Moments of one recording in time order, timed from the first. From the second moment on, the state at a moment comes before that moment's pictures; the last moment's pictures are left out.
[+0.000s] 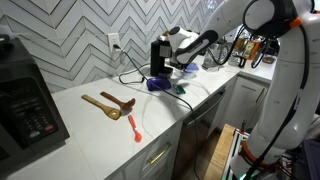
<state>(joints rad) -0.20 0.18 -0.24 -2.01 -0.73 2.32 0.23</state>
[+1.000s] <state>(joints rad) -0.20 0.14 -0.24 -2.00 -0.84 2.28 0.23</state>
